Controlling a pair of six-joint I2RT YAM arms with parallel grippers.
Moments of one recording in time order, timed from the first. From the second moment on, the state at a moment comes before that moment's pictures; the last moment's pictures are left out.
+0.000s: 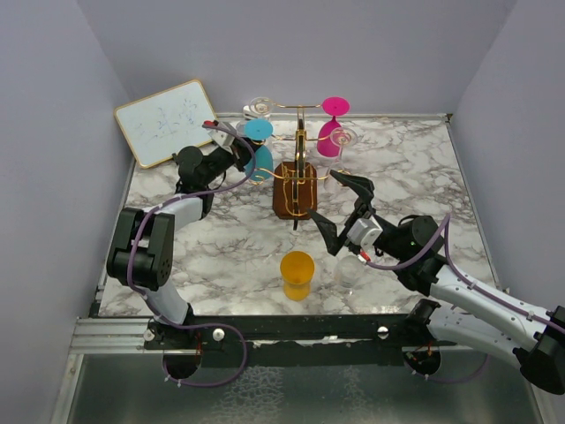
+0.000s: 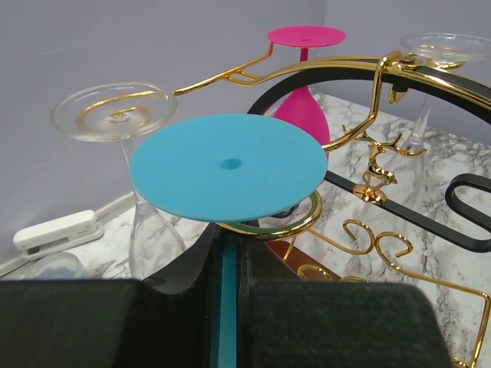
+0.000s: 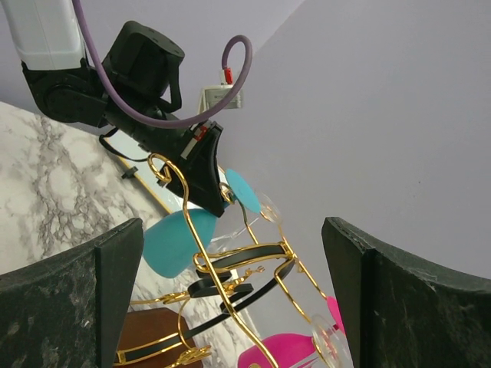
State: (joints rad) left arm -0.19 1.68 0.89 1.02 0.66 -0.15; right arm 0.82 0.86 0.56 0.68 -0.30 -0.77
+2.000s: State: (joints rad) left arm -0.22 1.53 0.75 0.89 0.73 -0.04; right arm 0.82 0.97 0.86 0.54 0.16 -0.40
